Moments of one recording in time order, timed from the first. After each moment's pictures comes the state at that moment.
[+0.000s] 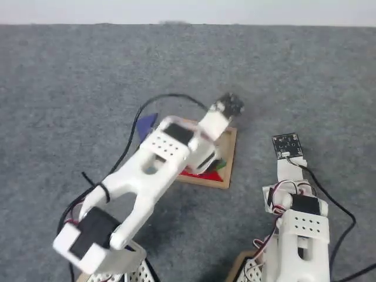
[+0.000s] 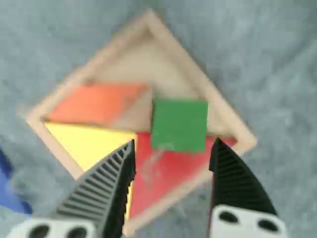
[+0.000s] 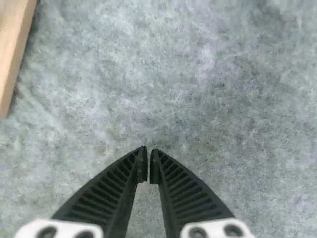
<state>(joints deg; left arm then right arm) 26.0 -2.9 32.0 56.5 -11.7 6.8 -58.7 80.6 54.6 17.0</state>
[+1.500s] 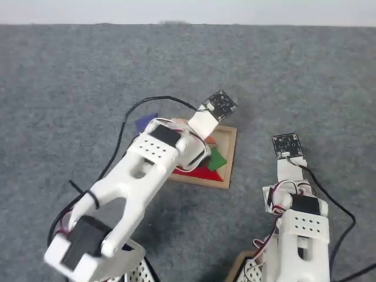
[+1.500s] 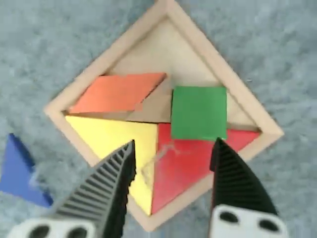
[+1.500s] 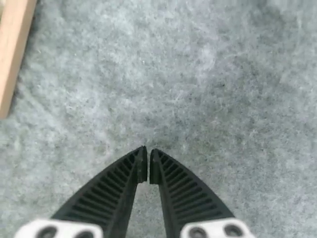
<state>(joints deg) 22.4 -8.4 34.1 54.2 -15.9 6.8 -58.7 80.6 54.6 17.0</state>
